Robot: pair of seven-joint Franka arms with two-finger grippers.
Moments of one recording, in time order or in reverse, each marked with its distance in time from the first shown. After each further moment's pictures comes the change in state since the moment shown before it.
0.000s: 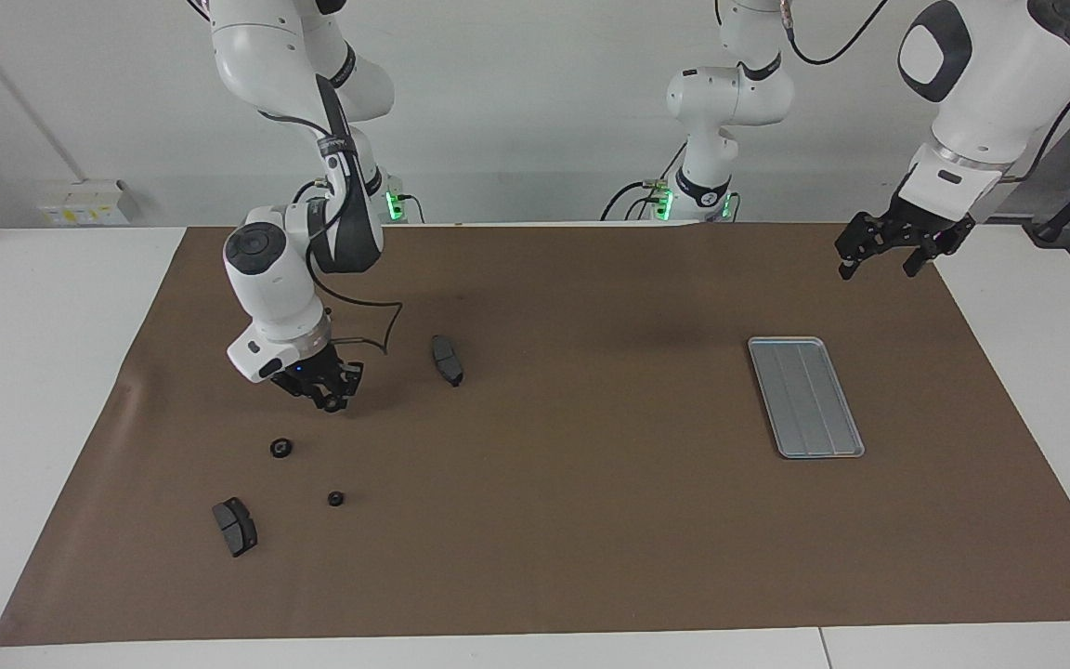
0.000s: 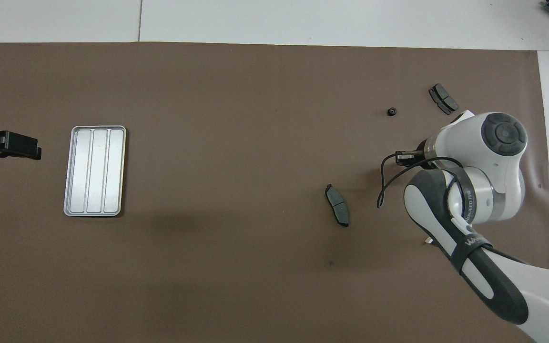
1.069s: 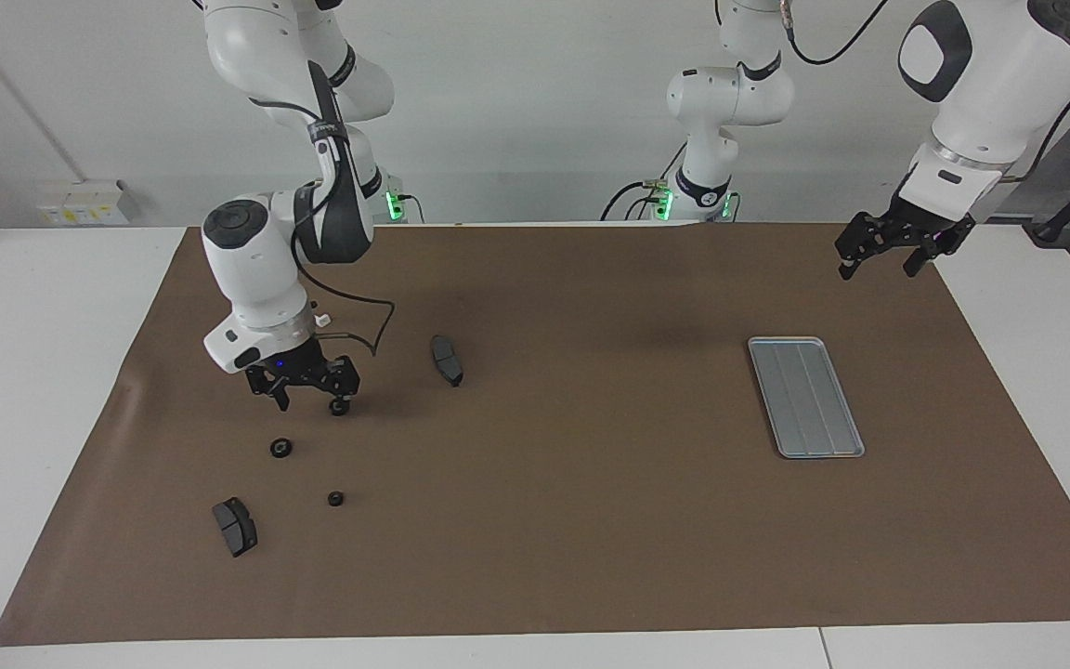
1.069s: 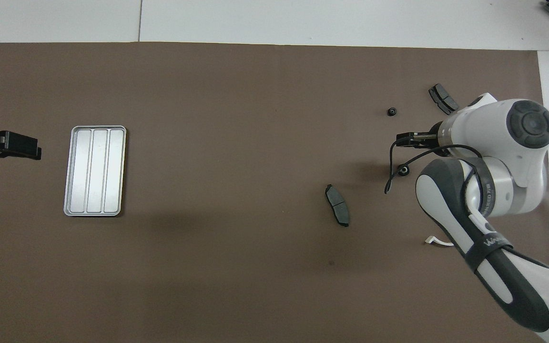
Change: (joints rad) left arm 0.000 0.000 0.000 0.000 0.000 0.000 0.000; right arm 0.000 -0.036 -0.012 0.129 0.001 -0.082 0.020
